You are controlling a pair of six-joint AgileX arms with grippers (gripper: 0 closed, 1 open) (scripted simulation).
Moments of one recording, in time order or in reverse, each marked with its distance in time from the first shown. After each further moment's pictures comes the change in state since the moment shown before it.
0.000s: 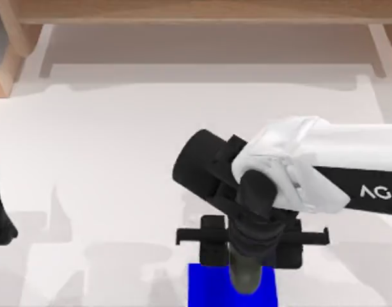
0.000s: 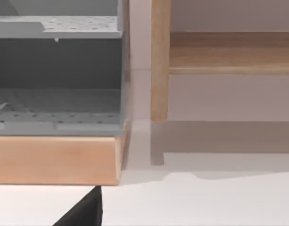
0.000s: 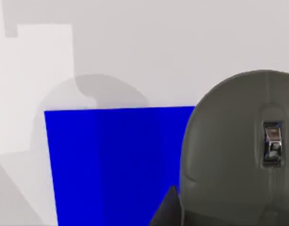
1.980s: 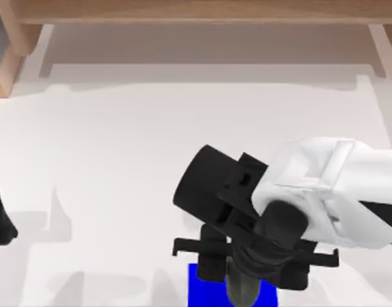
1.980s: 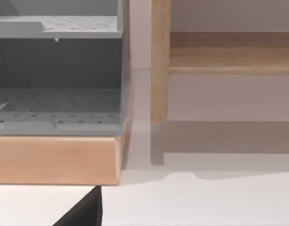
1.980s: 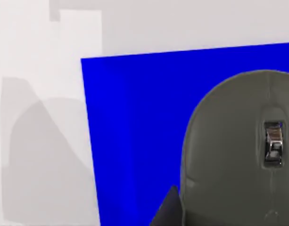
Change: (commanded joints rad) left arm 0.000 0.000 0.000 0.000 0.000 0.000; right arm 0.091 -0.138 -0.062 0.003 0.032 0.139
